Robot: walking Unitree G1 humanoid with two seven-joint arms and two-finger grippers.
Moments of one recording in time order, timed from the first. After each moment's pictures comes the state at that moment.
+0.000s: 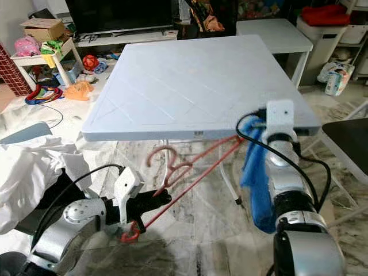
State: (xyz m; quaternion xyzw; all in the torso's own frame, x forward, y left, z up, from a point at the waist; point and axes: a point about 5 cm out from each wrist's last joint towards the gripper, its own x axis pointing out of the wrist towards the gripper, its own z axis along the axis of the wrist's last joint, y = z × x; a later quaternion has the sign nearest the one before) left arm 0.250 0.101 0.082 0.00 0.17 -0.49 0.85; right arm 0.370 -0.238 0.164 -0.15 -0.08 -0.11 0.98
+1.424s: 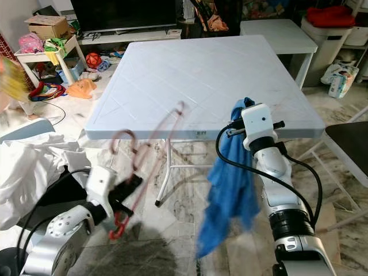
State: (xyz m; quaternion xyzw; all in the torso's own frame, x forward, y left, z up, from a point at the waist) left arm 0.248 0.139 0.080 -0.02 0.12 -0.25 0.96; right arm 0.347 -0.198 0.168 -0.19 -0.14 0.05 0.97
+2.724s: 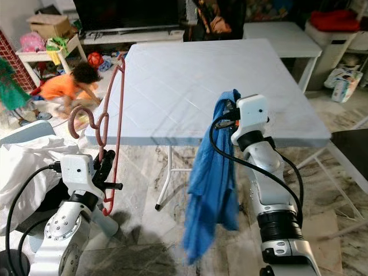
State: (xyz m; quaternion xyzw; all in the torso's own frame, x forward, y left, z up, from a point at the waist) left arm 0.255 0.146 0.114 -0.03 -0.01 -0.06 1.00; right arm 0.343 -0.167 0.186 -0.07 -0.16 0.13 0.98
